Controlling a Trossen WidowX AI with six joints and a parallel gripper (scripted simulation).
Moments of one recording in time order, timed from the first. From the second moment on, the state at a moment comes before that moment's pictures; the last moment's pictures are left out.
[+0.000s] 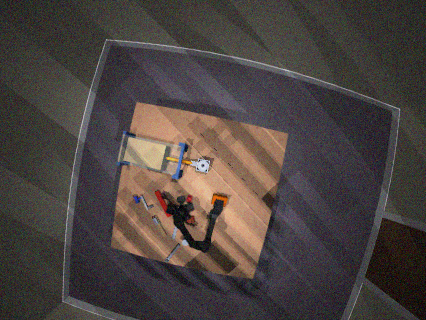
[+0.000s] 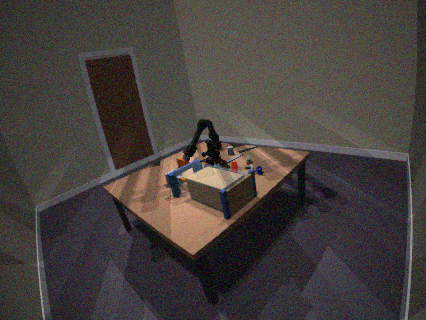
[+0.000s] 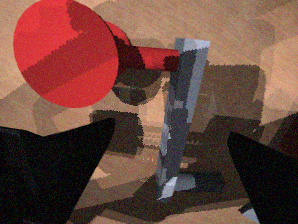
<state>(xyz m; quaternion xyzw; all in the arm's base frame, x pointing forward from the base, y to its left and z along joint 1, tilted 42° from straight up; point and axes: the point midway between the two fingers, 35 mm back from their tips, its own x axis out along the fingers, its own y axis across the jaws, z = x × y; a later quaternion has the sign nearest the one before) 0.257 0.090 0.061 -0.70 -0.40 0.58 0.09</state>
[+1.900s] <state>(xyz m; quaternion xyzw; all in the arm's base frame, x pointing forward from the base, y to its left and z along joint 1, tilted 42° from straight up) 0.258 -0.014 0.172 -0.71 -0.37 0.59 0.12</state>
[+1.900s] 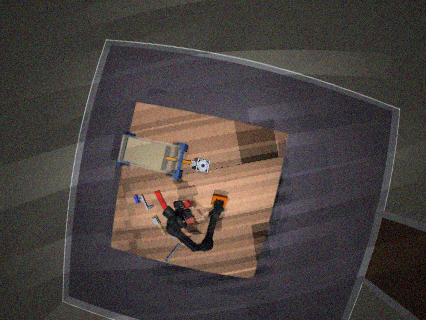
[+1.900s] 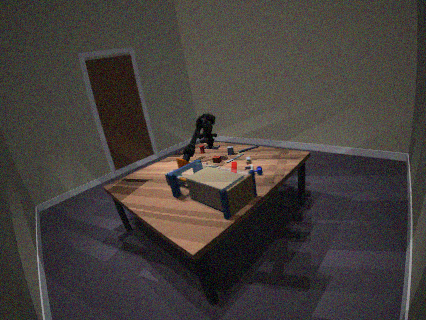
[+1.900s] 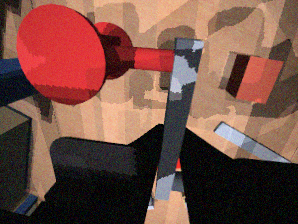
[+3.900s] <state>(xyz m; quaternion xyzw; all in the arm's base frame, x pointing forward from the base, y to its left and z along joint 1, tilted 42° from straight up) 0.188 -0.272 -0.050 -0.64 -0.21 0.68 0.28</state>
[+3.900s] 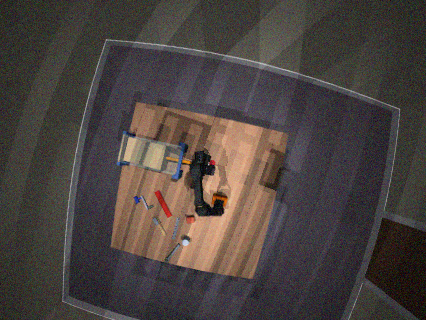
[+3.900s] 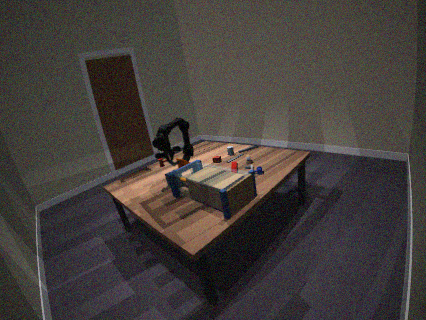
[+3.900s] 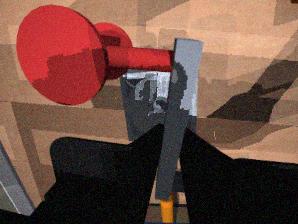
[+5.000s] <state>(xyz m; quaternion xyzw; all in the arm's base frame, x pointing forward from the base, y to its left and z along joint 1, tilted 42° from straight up) 0.191 -0.269 -0.049 -0.69 -0.05 0.72 0.12</state>
